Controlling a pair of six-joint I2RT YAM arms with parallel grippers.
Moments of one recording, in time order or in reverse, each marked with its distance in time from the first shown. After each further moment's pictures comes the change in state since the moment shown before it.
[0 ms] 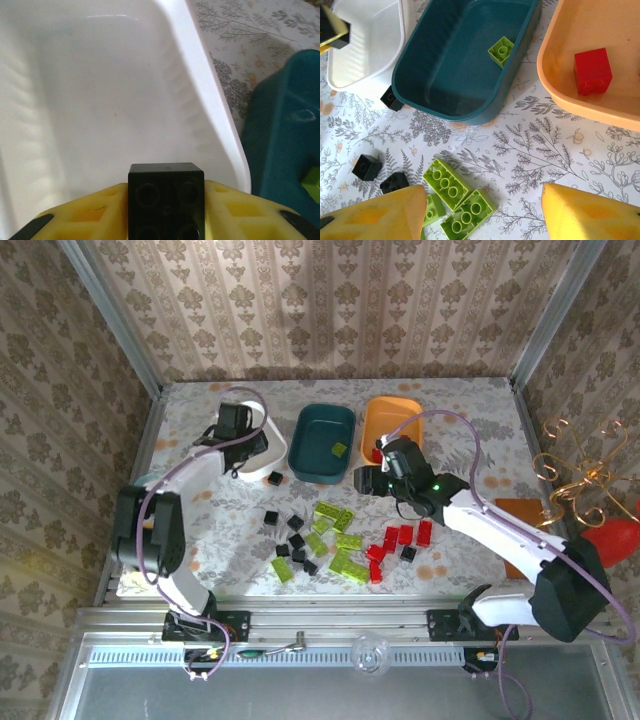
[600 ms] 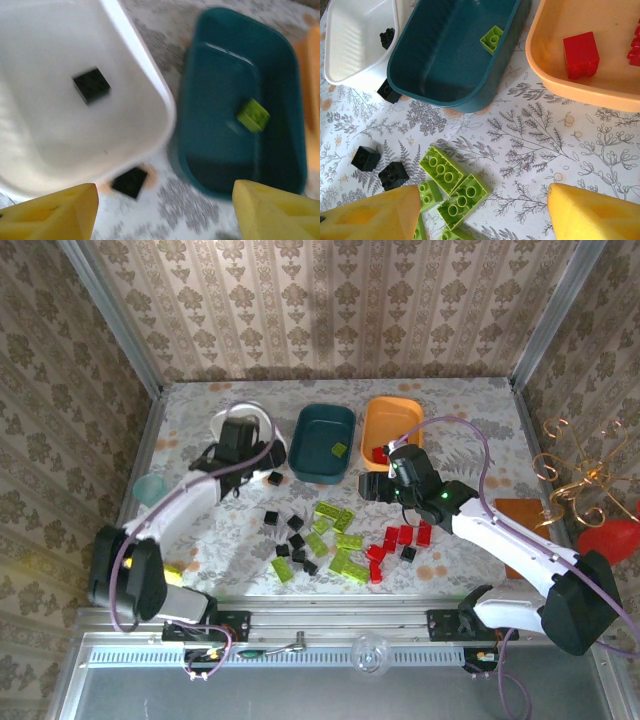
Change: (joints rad) left arm -0.157 -0.344 -0.243 -0.018 0.027 0.035; right arm 0.000 -0.065 -0.049 -0.029 0.004 0.023
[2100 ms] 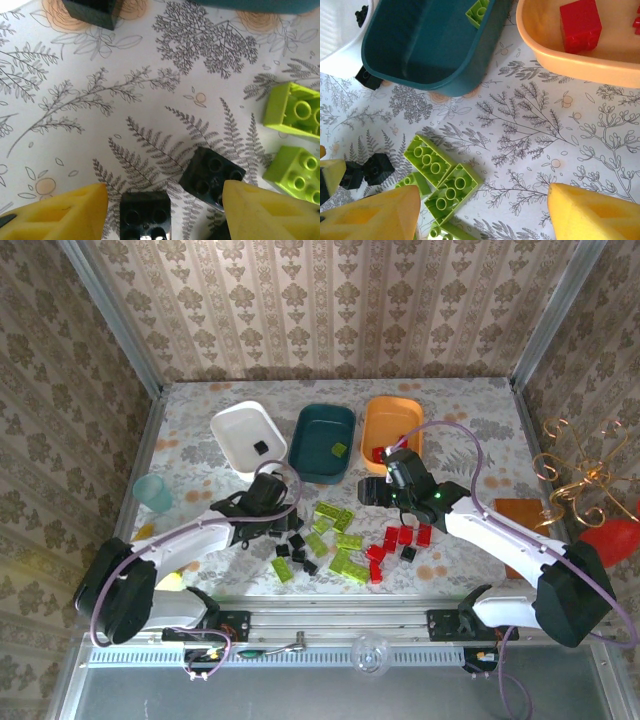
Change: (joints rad) left arm -0.257 -0.073 -0.280 -0.065 -0.119 -0.014; right arm 0.002 0.050 -0.030 0.008 -0.004 0.026
